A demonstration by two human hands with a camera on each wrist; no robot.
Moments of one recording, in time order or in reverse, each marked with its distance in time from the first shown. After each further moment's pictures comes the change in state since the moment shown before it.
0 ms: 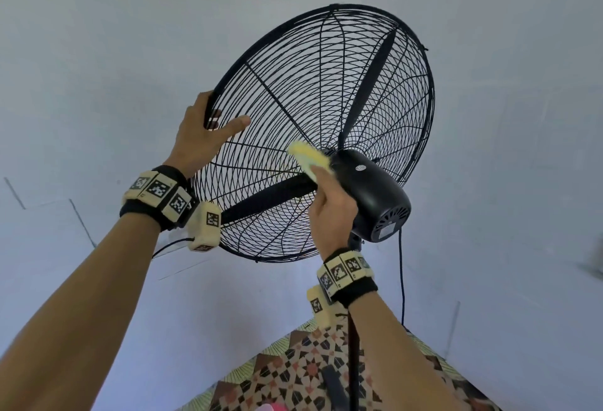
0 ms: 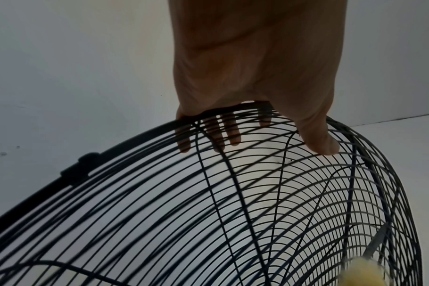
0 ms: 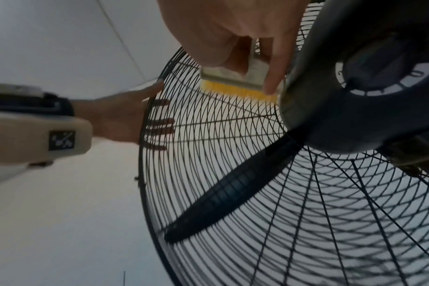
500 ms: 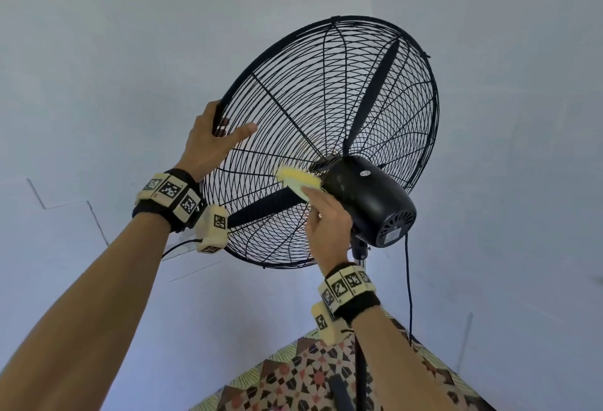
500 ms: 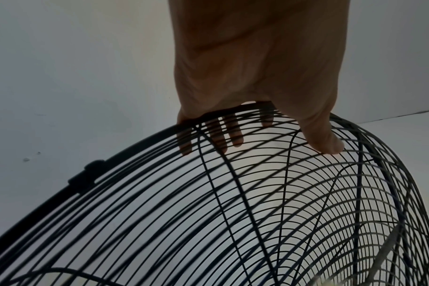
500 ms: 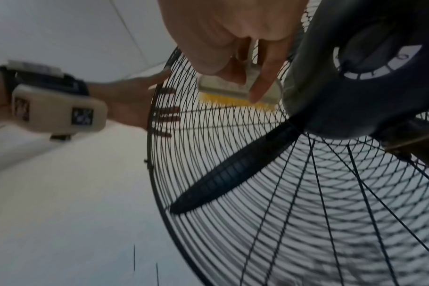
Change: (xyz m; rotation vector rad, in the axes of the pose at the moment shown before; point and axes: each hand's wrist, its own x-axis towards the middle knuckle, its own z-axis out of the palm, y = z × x) left_hand -0.002 0.002 -0.002 0.012 0.002 -0.035; right_hand -0.020 0.006 0.014 -0.035 -0.129 -0.125
